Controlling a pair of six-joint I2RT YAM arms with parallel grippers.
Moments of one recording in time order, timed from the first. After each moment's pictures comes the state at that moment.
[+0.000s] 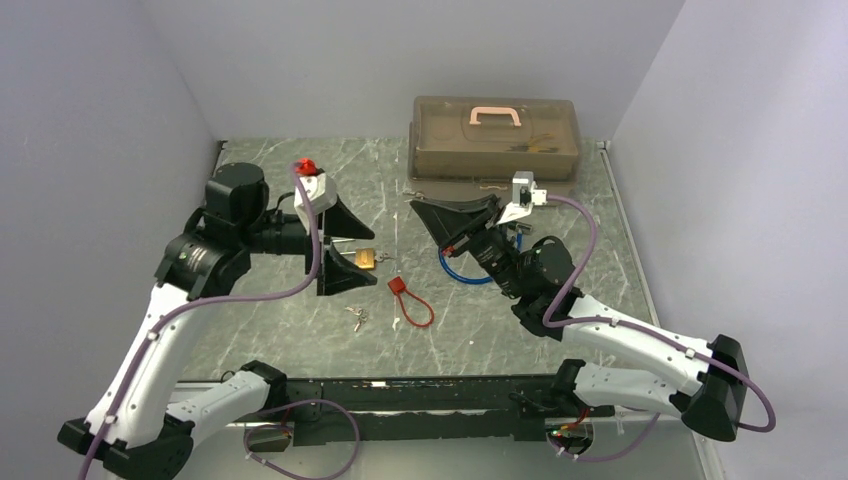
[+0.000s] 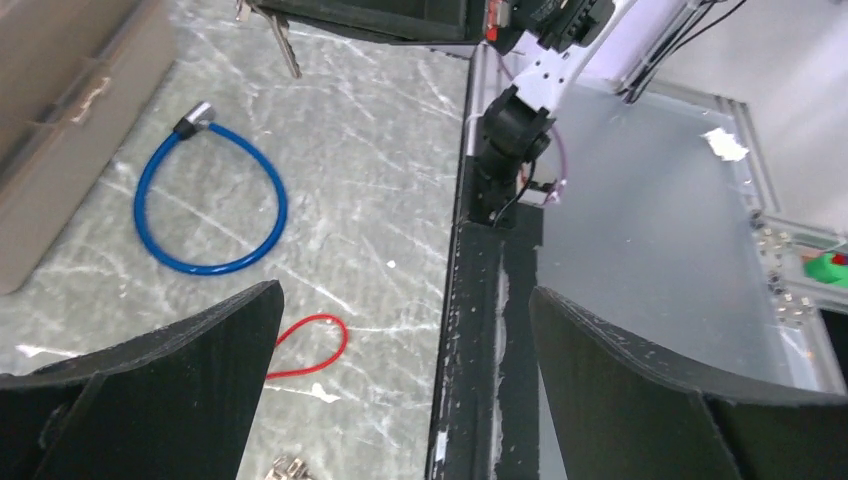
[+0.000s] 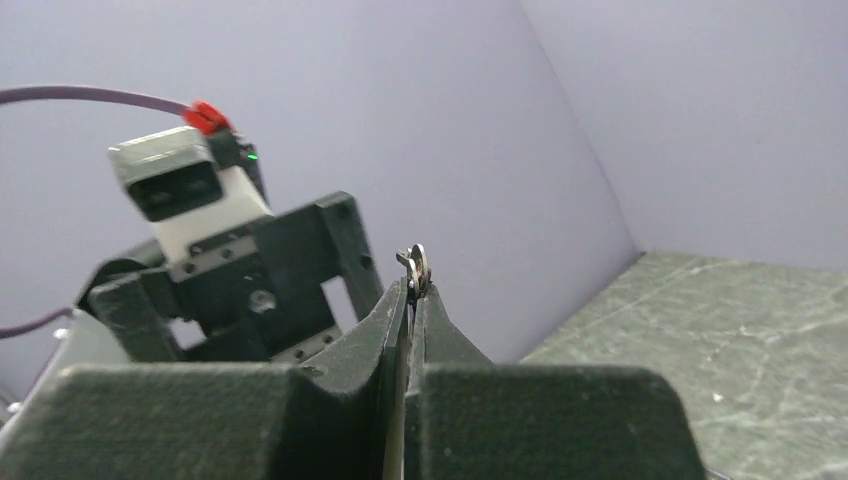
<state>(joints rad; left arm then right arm) -0.42 0.99 1.39 -0.79 1.00 0.17 0.99 1.01 0.79 0.73 0.11 0.54</state>
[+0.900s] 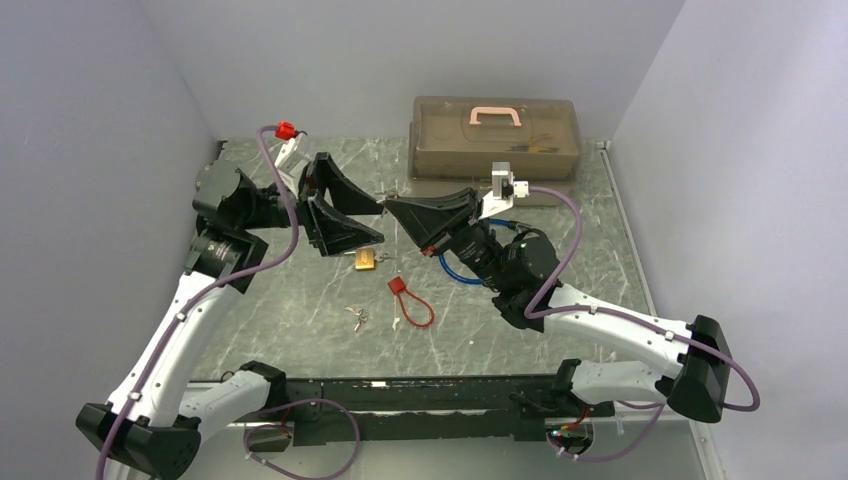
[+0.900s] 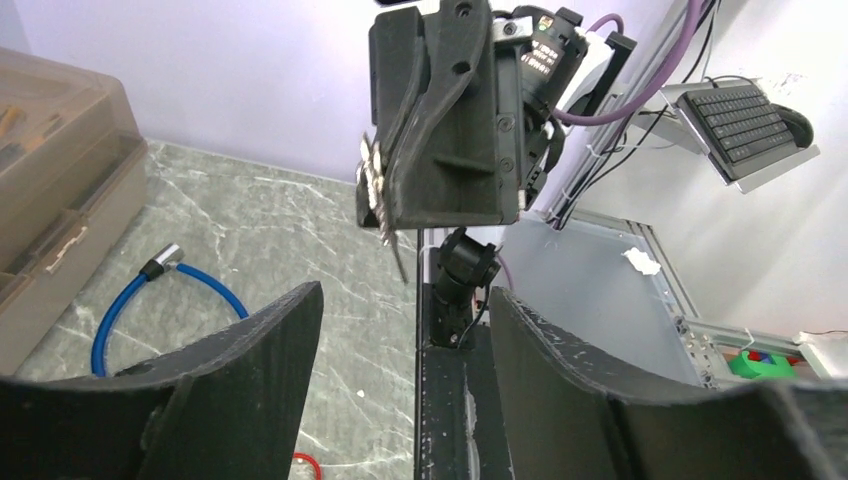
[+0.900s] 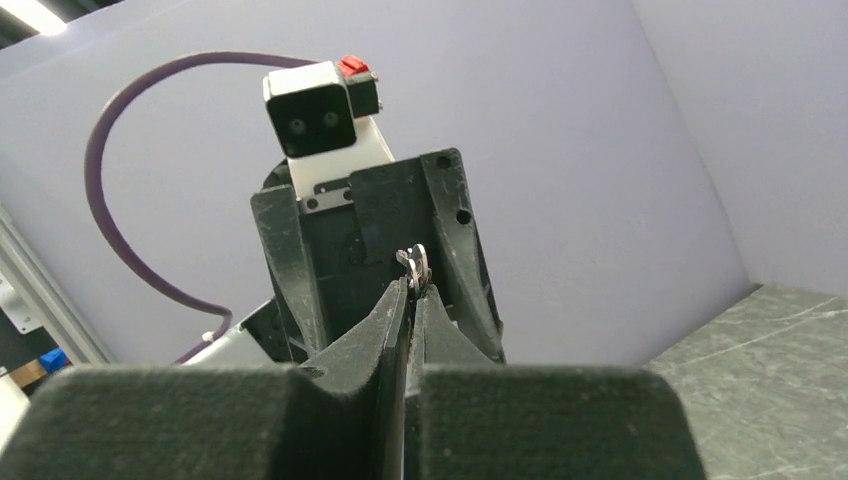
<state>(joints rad) -0.35 1.01 1.17 0.11 1.18 -0.51 1.04 1.14 0.89 0.87 0.03 0.60</state>
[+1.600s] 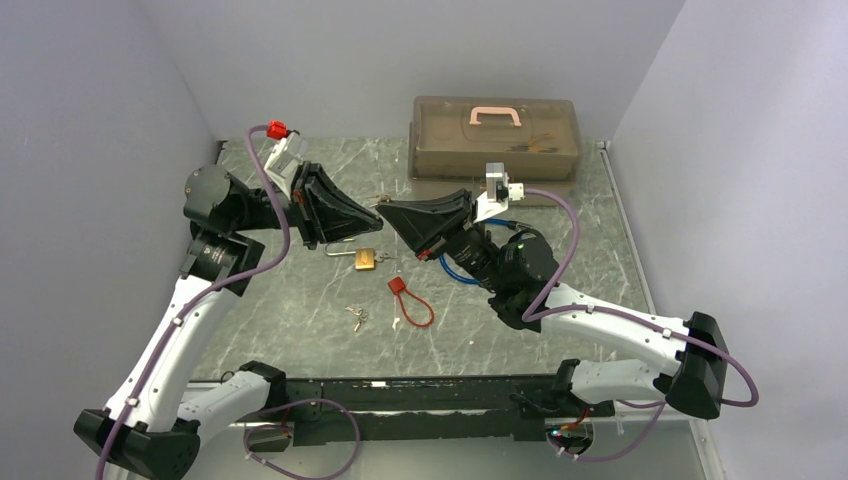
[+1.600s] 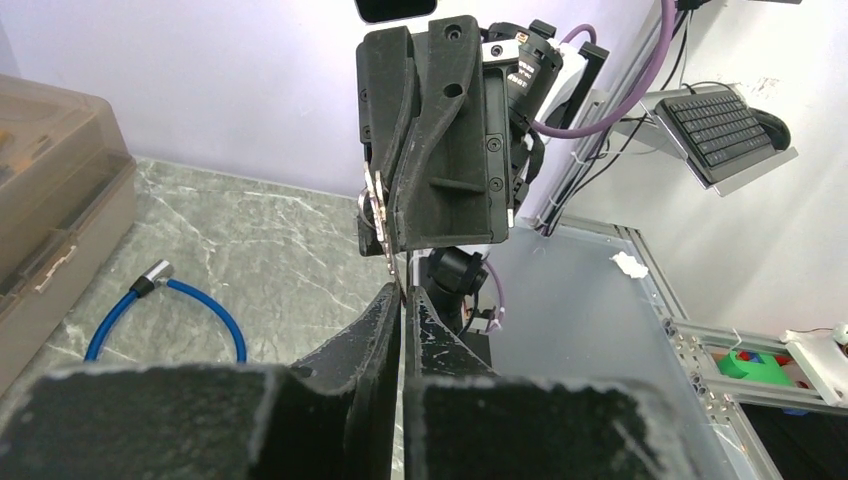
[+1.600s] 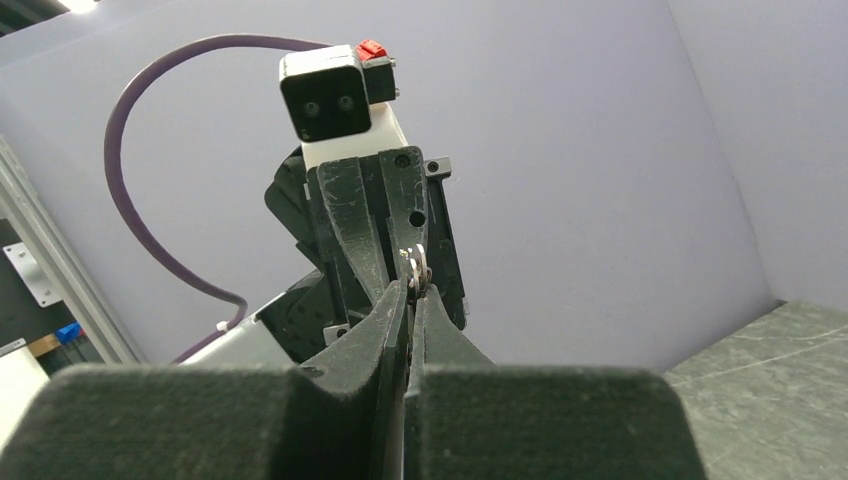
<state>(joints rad) -0.35 0.99 1.17 0.19 1.20 -0.58 1.07 1.17 0.92 0.89 -0.01 0.57</state>
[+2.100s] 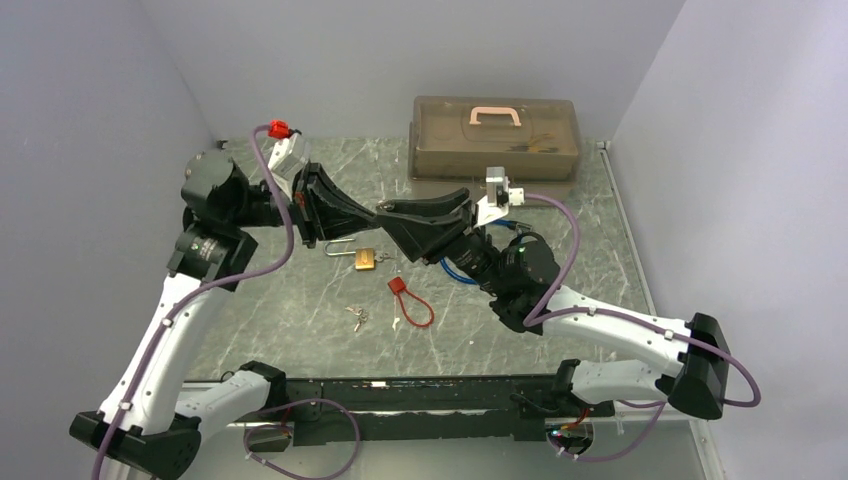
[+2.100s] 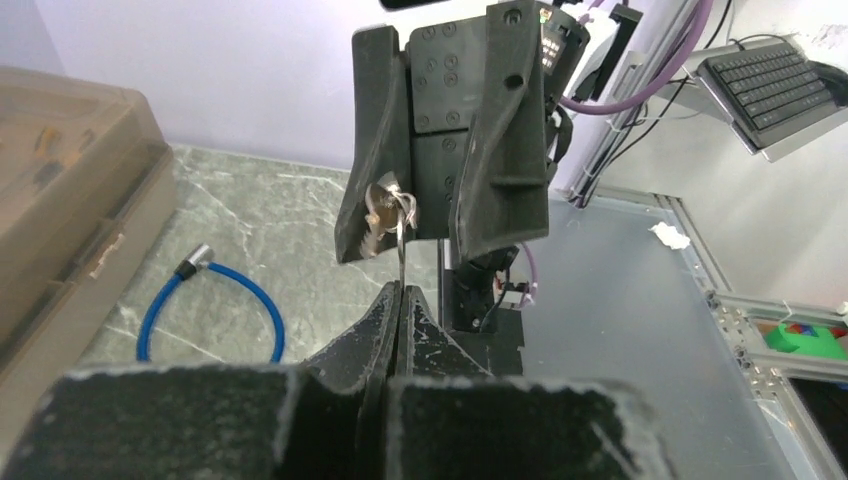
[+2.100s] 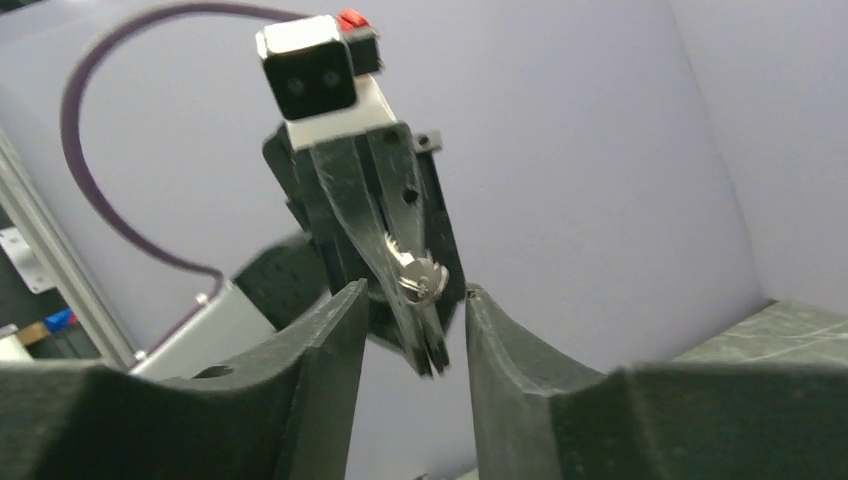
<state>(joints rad) -0.35 1.00 1.24 0.00 1.20 -0.42 1.08 1.17 0.91 0.90 -0.01 0.55</state>
